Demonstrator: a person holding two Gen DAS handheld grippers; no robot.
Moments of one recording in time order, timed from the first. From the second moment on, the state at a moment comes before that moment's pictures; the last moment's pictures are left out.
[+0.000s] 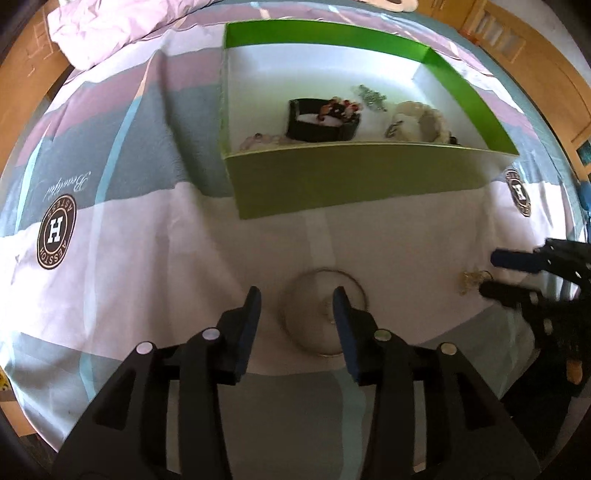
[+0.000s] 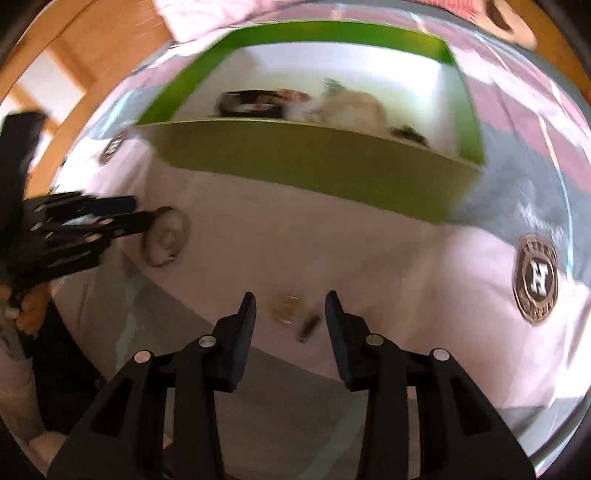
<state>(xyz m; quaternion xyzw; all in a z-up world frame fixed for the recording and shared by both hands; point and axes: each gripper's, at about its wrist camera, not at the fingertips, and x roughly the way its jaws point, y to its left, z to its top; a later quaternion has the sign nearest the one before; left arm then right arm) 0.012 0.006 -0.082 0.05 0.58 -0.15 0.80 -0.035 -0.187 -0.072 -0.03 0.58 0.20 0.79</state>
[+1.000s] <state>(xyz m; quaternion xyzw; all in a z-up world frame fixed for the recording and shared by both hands) -0.014 -0.035 -0.099 0.14 0.56 -0.14 0.80 -0.023 -0.162 -0.091 -0.06 0.57 0.19 0.80</state>
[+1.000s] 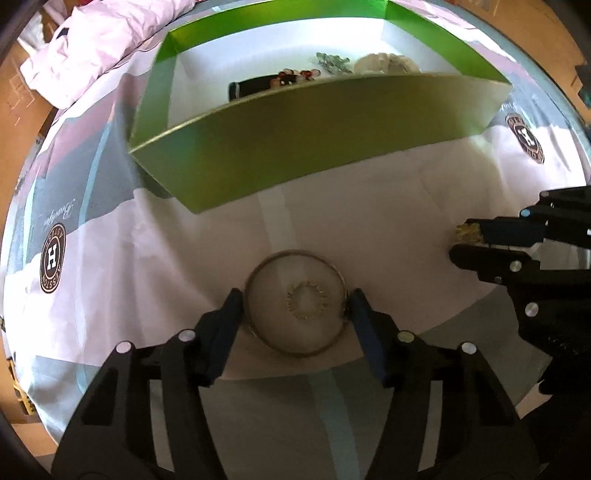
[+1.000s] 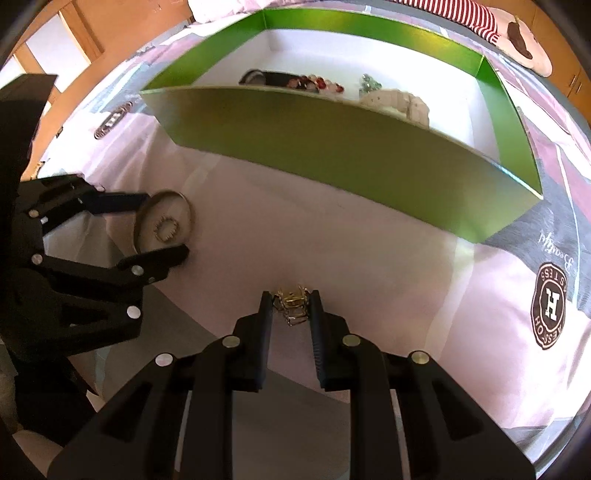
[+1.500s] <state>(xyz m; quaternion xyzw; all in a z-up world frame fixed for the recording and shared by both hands) -0.012 -0.028 -0.080 0.13 0.54 -0.12 0.83 -0.012 -0.179 -0.083 -0.02 0.56 0.18 0.81</state>
